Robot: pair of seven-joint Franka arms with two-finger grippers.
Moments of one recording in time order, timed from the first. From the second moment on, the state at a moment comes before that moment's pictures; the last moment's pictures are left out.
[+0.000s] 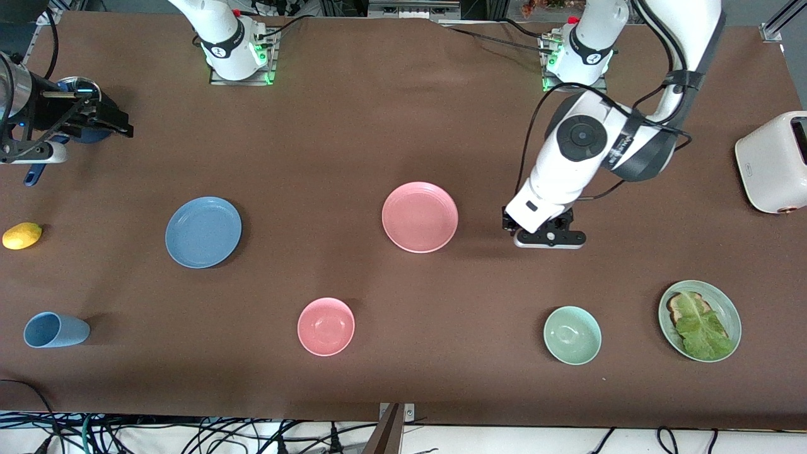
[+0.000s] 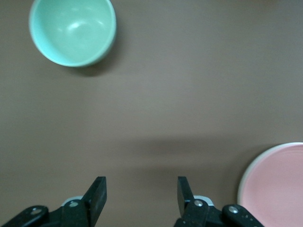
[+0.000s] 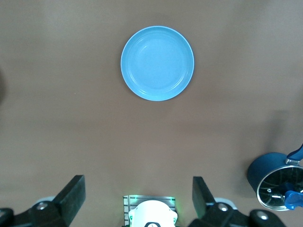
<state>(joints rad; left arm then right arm) -0.01 0.34 -0.40 -1.84 0.25 2.19 -0.49 0.01 0.01 0.00 -1.63 0.02 1.43 0.00</state>
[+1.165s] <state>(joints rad) 0.07 0.23 -0.12 -1.71 0.16 1.93 0.03 -0.02 0.34 -0.13 -1.82 0.02 1.87 -0.23</state>
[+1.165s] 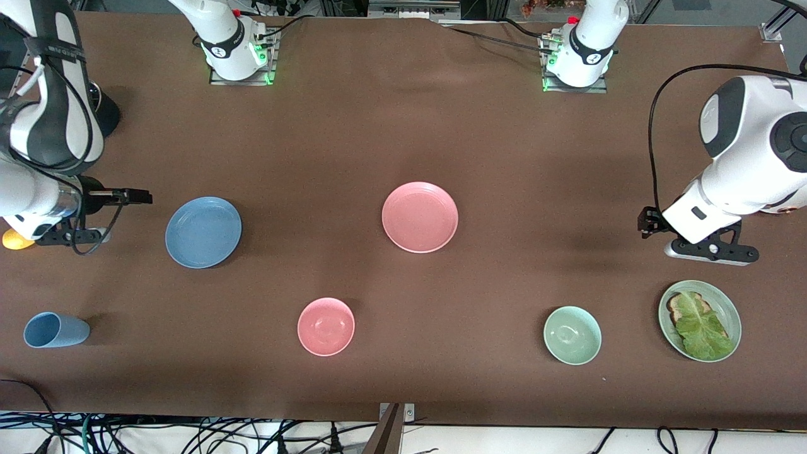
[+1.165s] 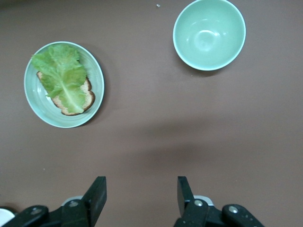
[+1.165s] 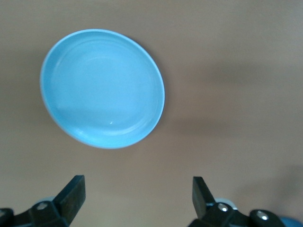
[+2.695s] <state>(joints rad) 0.09 0.17 -0.12 -1.49 0.13 1.64 0.02 -0.15 0.67 -0.13 -1.73 0.43 2.08 -0.53</state>
